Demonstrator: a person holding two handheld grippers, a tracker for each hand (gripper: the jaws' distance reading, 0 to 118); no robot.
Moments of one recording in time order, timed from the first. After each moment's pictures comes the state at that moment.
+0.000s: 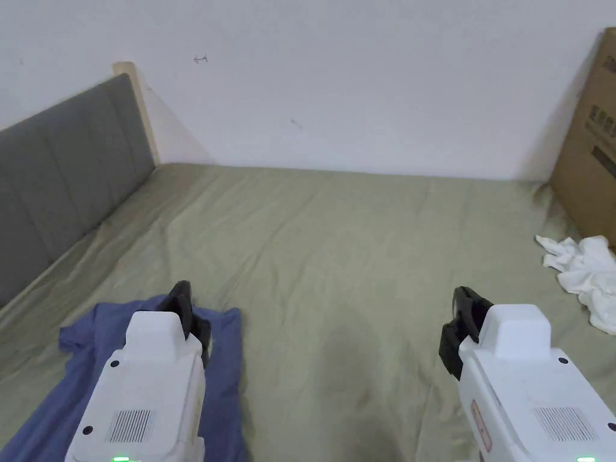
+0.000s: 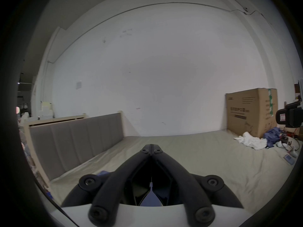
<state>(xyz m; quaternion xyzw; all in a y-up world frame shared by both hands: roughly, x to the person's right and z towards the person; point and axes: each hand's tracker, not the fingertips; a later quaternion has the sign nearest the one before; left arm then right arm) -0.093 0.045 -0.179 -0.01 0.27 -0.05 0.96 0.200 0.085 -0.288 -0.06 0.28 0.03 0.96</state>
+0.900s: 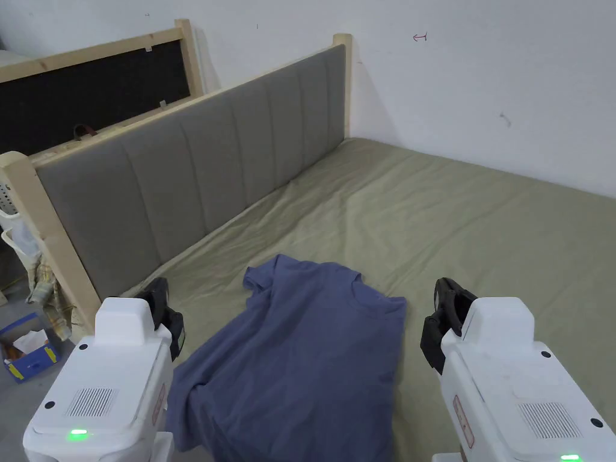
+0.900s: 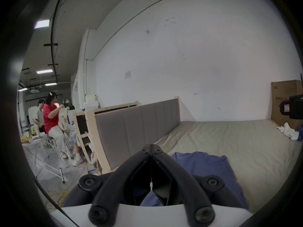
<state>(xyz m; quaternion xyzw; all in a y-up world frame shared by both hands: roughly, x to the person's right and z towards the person) -0.232 0.037 -0.025 -0.07 0.44 -0.02 0.89 0.027 0.069 -0.255 -0.06 0.48 0.03 0.87</state>
